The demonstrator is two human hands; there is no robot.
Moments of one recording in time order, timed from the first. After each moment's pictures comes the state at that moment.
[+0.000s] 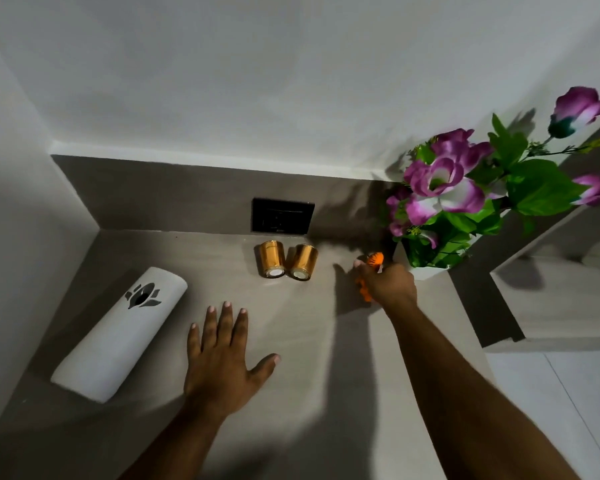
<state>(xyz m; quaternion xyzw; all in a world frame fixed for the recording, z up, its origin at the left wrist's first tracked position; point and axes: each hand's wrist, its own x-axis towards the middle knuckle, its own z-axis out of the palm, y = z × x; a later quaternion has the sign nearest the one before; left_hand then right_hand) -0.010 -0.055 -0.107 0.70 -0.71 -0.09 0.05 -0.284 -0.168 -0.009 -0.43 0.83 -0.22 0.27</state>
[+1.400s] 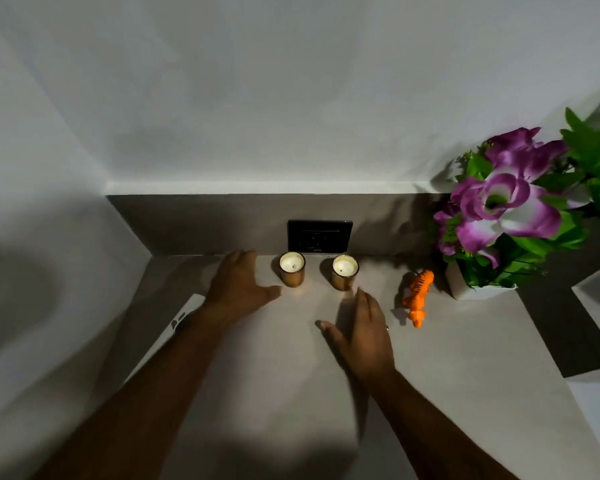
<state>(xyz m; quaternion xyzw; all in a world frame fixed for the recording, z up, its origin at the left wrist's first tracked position) 0.035 -0.195 -0.003 0.71 -0.63 -0.25 0.18 -0.193 -0.136 -0.074 -0.63 0.70 -0.22 0.24</state>
